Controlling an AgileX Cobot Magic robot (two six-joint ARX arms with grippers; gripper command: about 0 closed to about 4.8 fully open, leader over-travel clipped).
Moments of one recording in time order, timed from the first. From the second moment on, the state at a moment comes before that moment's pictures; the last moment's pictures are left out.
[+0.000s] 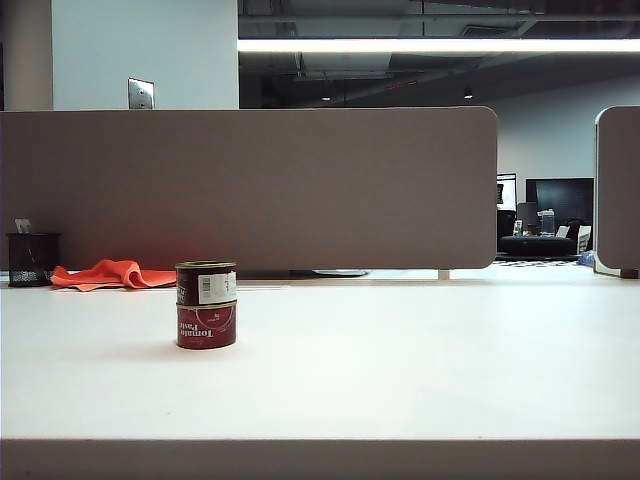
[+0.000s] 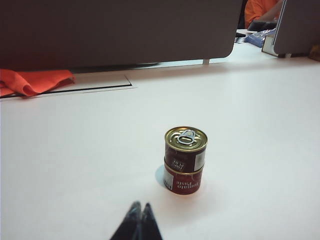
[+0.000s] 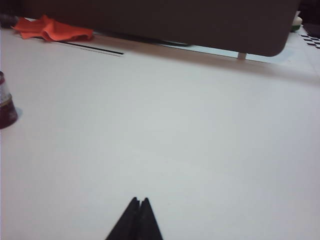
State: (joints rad) left arm -0.37 0.00 0.00 -0.02 0.02 -0.02; right arm 0.54 0.12 0.01 0.01 0.26 -0.05
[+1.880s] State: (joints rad) left arm -0.37 0.00 0.00 -0.14 -0.07 0.03; right arm 0.52 0.00 0.01 -0.04 0.25 -0.05
